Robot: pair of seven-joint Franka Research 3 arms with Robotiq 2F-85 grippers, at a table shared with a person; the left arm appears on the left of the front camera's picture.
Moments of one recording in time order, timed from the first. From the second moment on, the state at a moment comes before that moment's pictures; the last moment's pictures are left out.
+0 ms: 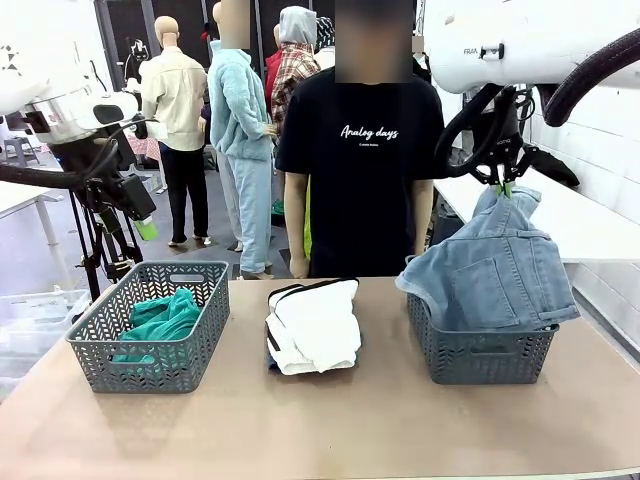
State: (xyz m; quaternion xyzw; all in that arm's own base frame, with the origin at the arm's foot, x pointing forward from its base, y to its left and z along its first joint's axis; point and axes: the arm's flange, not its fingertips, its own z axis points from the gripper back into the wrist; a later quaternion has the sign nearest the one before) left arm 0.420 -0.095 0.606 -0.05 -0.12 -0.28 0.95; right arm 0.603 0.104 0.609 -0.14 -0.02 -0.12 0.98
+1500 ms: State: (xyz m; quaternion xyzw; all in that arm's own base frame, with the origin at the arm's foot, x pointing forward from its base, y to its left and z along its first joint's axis) left arm 0.420 -0.095 0.606 -0.05 -0.12 -0.28 0.95; right arm 0.603 0.139 0.571 -0.20 -0.08 -0.15 0.97
